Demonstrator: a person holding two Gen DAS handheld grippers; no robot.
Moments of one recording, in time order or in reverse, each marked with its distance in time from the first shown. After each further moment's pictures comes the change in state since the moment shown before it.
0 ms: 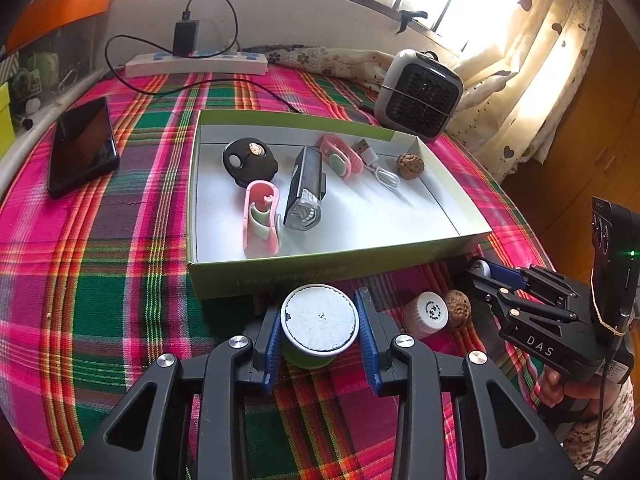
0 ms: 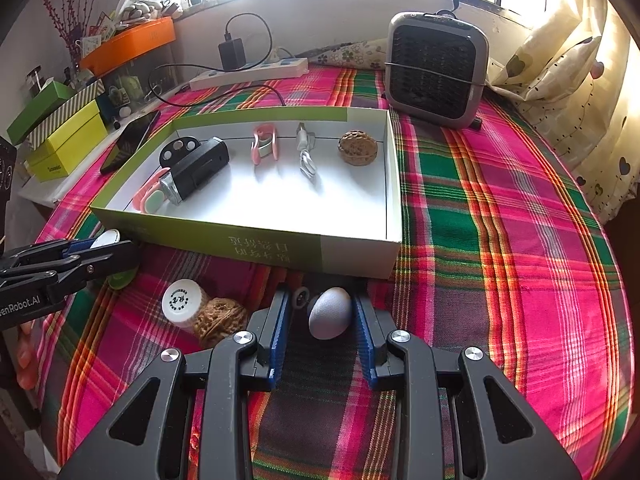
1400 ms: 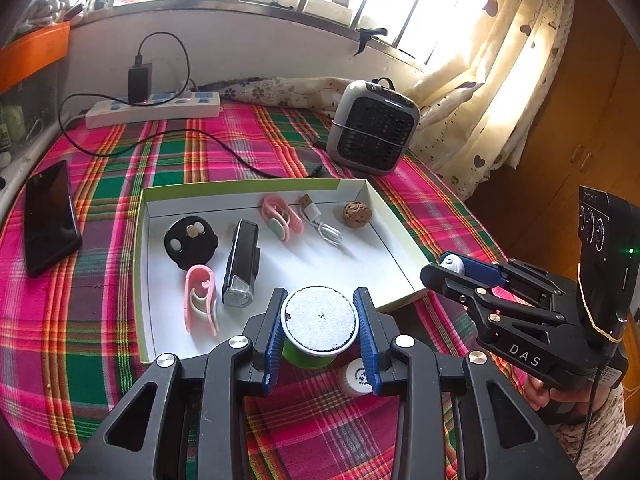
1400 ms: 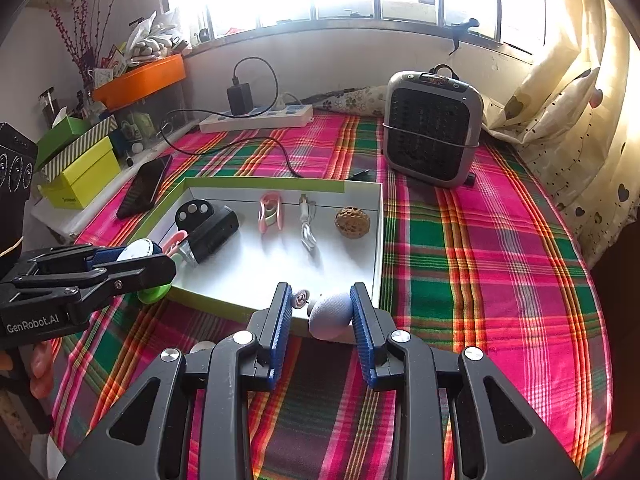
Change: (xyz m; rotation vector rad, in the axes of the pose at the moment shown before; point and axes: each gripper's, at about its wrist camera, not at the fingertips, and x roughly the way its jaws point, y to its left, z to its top) left arm -0.009 -0.040 0.045 0.073 -0.053 -0.071; right arm -0.029 -0.009 0.037 -0.010 -0.107 0.030
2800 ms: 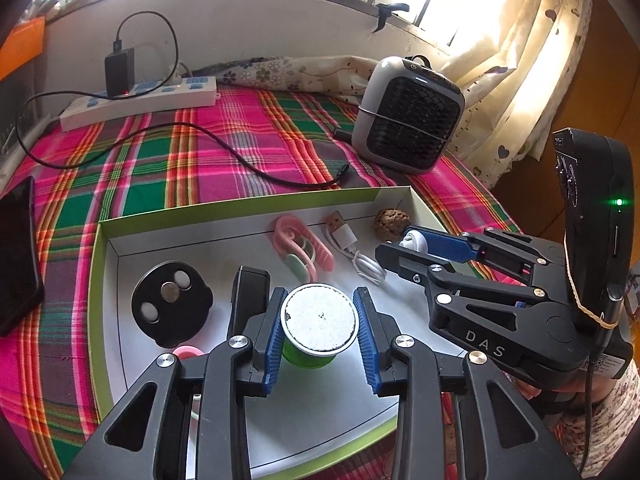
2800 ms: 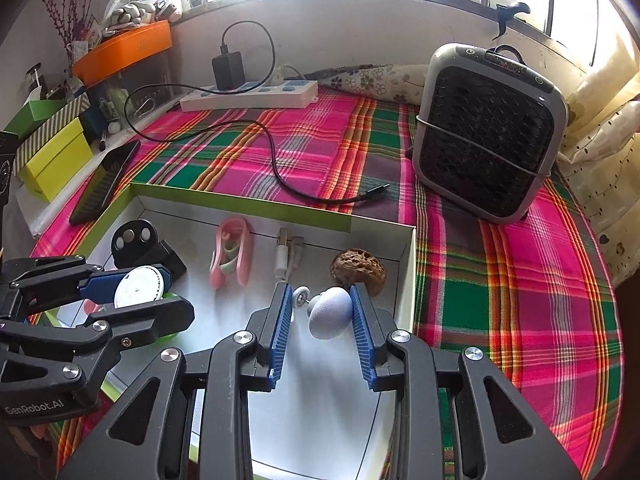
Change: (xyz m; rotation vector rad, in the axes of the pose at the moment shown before) left arm 0.072 0.017 0.033 0.021 0.053 0.046; right arm 0.092 -0.007 0.045 -0.072 0.087 0.009
